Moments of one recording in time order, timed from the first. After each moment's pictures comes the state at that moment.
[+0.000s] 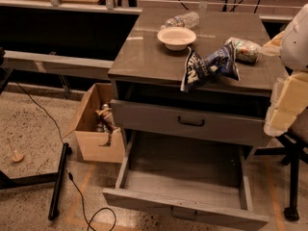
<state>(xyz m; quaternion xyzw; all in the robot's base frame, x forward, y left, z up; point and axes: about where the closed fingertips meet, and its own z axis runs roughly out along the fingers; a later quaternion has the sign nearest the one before) 0.438 -0.217 0.976 -0.60 0.78 -0.03 0.16</state>
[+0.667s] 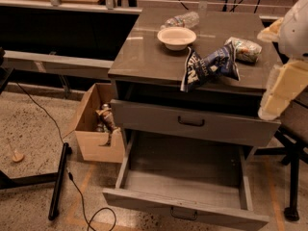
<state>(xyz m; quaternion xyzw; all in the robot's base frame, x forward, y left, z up) 0.466 -0.215 0.989 -0.61 0.77 -0.05 0.20</state>
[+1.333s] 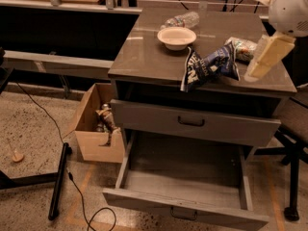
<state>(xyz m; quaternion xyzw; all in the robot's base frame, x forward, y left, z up) 0.553 -0.209 1.024 -0.64 0.68 -0.12 0.34</state>
